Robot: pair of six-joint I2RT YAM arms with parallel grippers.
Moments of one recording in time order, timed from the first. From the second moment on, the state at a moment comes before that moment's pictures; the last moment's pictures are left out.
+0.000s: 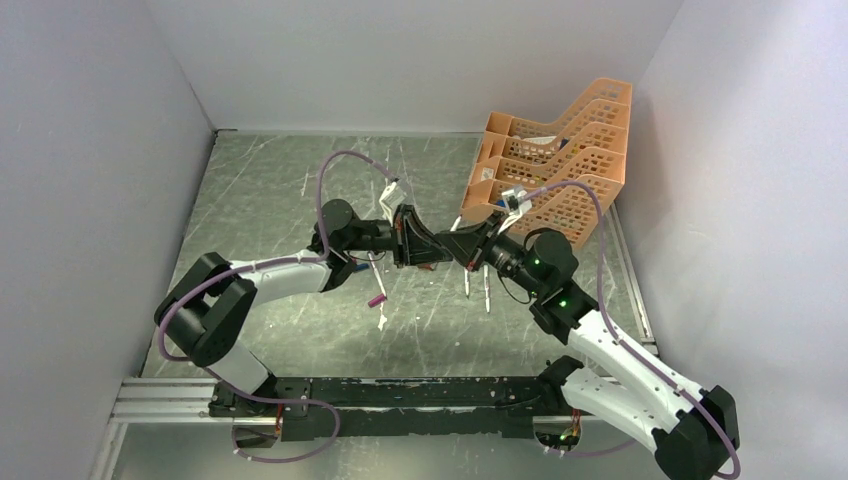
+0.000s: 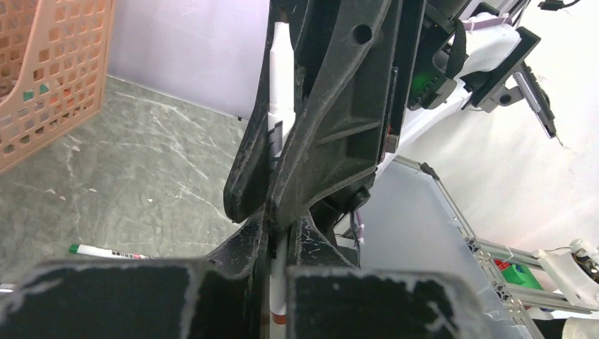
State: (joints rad) left arm -0.71 1.59 0.81 1.07 0.96 -0.71; right arm 0.62 0.84 0.58 0.33 -0.28 0.53
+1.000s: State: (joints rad) left arm -0.74 1.56 0.84 0.97 0.96 -0.65; right arm 0.62 0.76 0.54 0.37 -0.24 0.56
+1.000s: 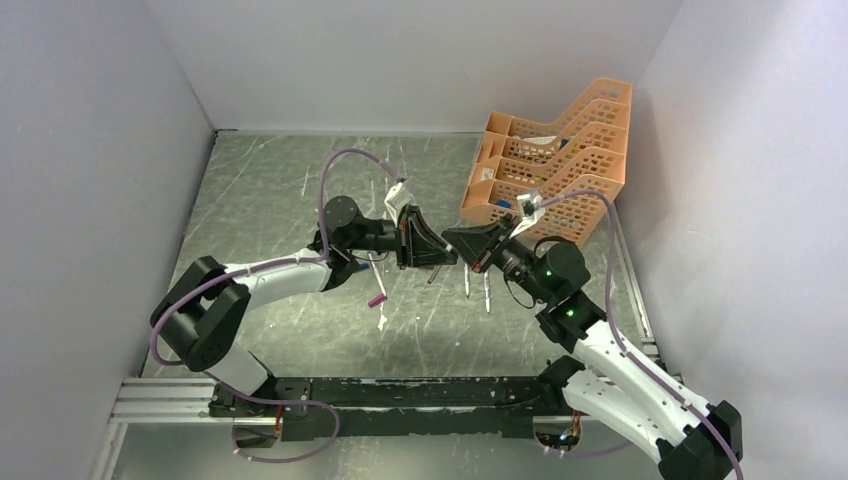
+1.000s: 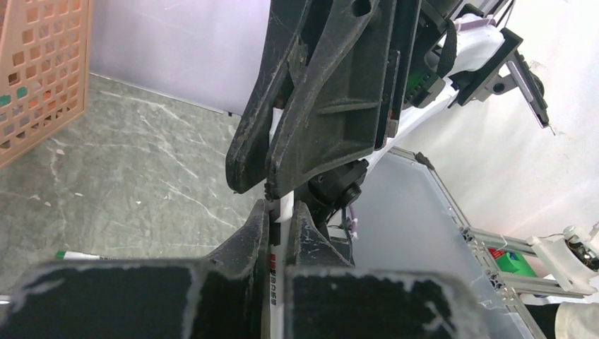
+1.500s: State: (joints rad) left arm -0.55 1.36 0.56 0.85 0.42 -0.61; right arm 0.62 0.72 0.53 0.16 0.00 0.53
